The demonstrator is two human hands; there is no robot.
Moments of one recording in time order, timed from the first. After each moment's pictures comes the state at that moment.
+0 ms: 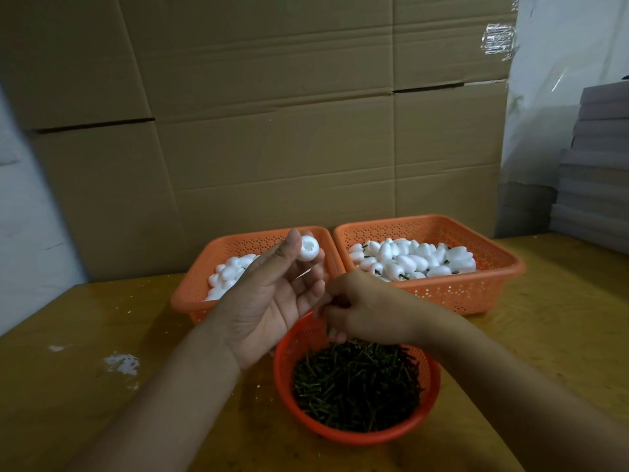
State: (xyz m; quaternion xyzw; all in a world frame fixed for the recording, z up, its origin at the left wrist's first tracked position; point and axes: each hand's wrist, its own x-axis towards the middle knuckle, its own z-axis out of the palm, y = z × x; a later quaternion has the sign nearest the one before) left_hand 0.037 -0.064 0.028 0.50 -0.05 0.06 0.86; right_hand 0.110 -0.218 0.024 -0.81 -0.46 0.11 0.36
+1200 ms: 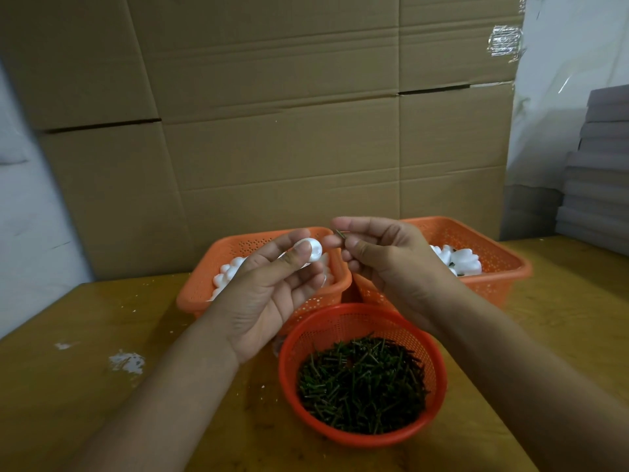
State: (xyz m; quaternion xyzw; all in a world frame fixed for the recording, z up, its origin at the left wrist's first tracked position) left_hand 0.037 -0.057 0.031 0.52 -0.08 0.10 0.85; right_hand 0.112 -0.219 0.044 -0.55 -0.32 0.12 0.76
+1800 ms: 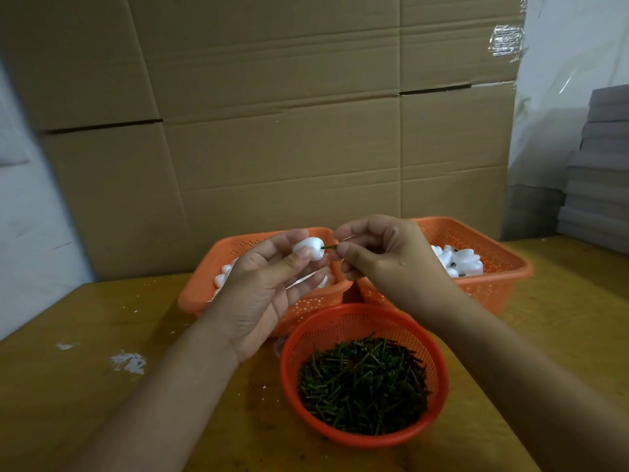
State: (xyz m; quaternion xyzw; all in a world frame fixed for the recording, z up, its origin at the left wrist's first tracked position) left_hand 0.037 -0.055 0.030 0.54 -0.05 0.15 0.83; right_hand 0.110 -0.221 0.044 -0.66 -0.36 -0.02 0.65
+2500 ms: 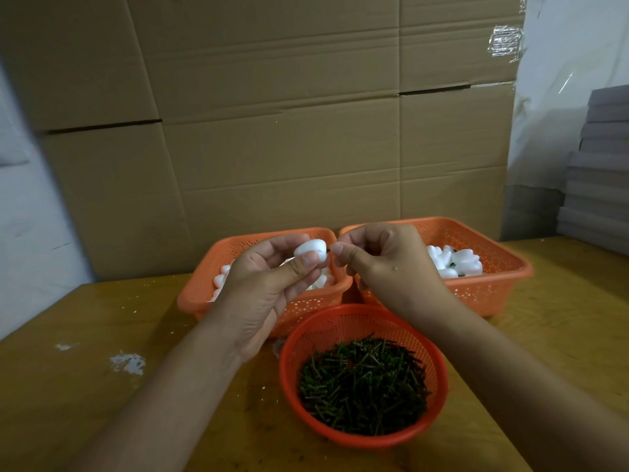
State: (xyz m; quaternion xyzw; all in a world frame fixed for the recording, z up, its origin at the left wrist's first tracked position) left_hand 0.038 -0.055 0.028 0.56 -0.06 0.18 0.81; right_hand 0.112 -0.219 0.040 -0.72 -0.36 -0.10 0.58
